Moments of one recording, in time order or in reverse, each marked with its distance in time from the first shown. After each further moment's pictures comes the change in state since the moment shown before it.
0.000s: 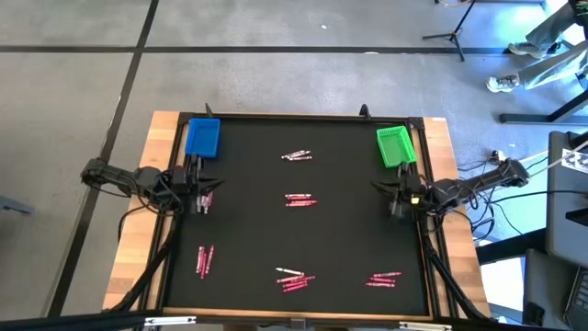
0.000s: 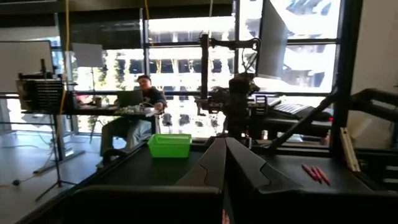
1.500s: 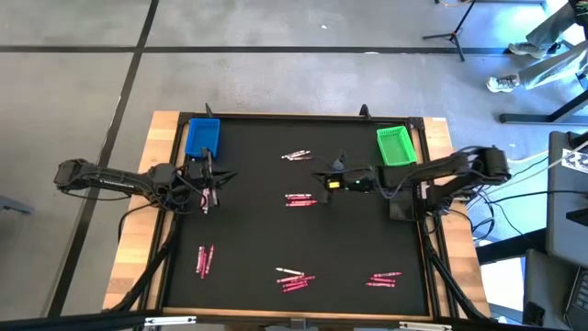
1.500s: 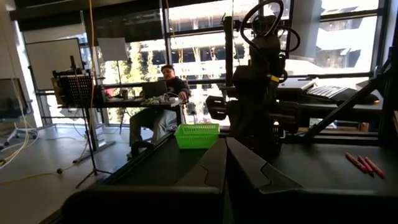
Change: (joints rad) left arm 0.241 0.437 0.000 0.370 0.150 0.011; right arm -0.376 1.311 0.697 0.104 -0.355 0.065
